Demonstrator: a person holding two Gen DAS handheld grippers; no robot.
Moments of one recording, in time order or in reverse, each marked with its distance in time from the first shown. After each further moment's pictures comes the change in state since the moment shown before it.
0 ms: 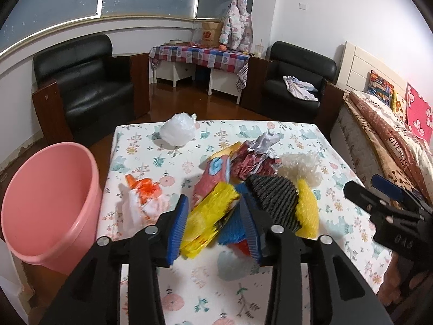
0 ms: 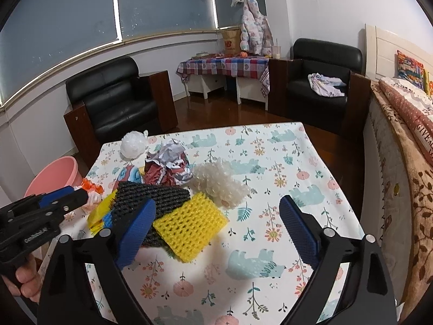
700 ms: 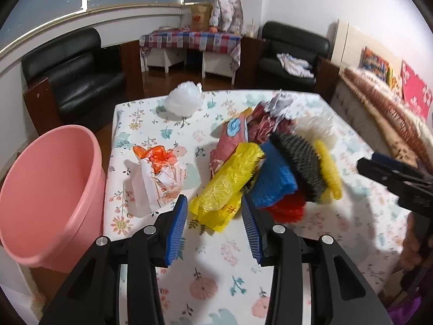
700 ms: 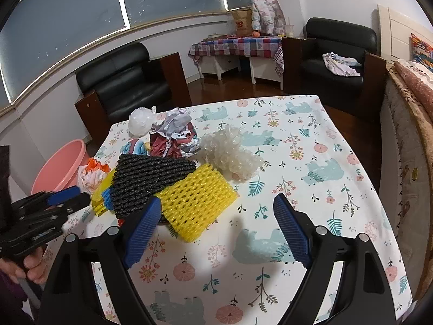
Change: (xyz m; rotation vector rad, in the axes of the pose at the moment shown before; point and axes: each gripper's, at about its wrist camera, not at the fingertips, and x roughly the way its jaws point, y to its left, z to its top) left arm 0.025 0.020 -0.022 0.089 0.105 -0.017; right arm 0.019 -0.007 -0.019 0.012 0.102 0.101
